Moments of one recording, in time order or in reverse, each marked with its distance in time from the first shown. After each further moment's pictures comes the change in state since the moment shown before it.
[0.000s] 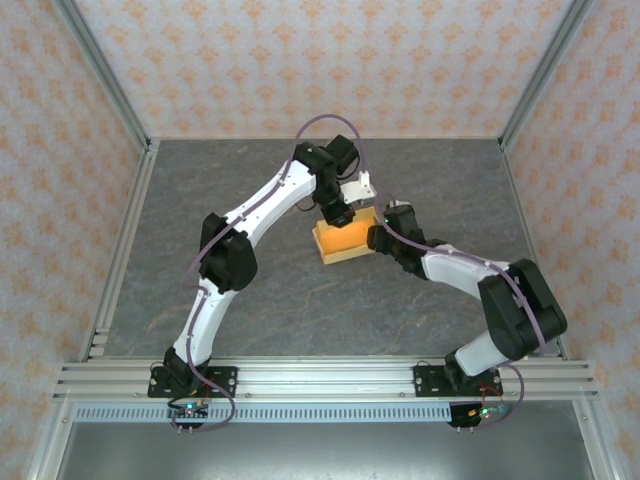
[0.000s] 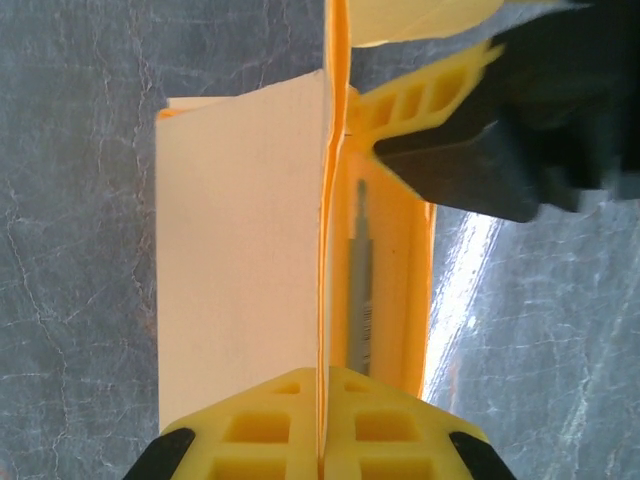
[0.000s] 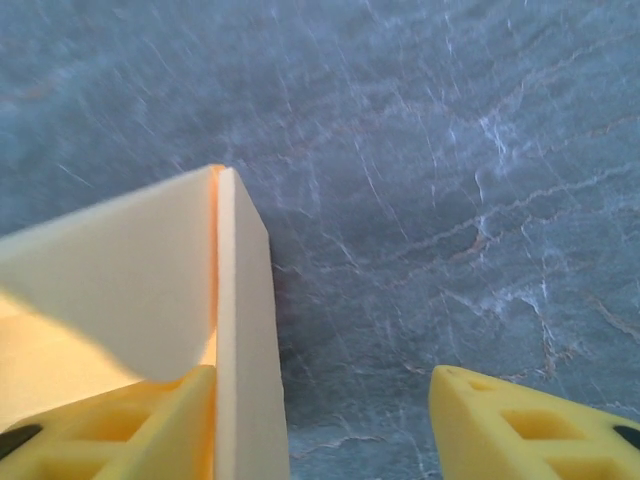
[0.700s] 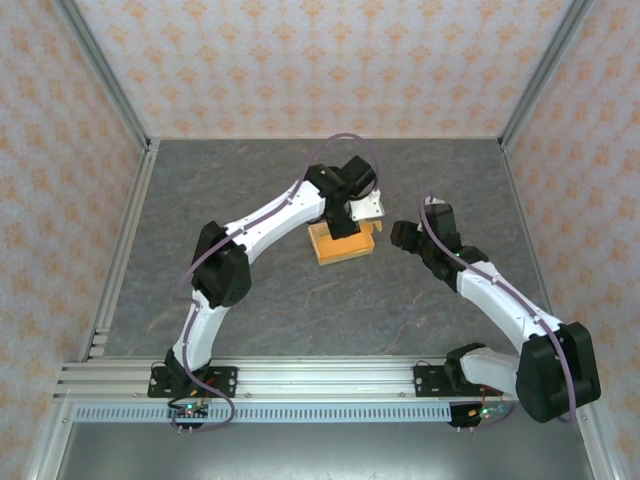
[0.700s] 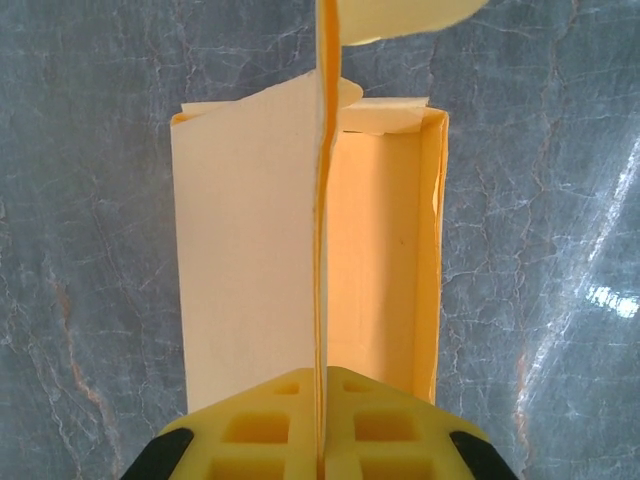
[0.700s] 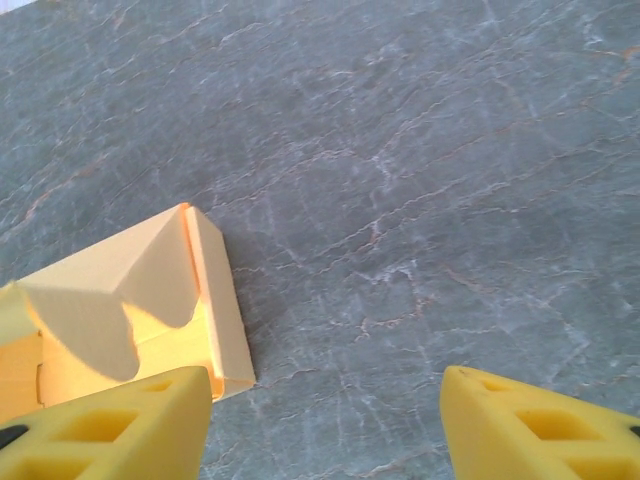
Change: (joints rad) left arm -0.127 -0.148 -0.256 0.184 -0.297 0.000; right arm -0.135 -0.330 -0.034 -0.243 -0.068 0.019
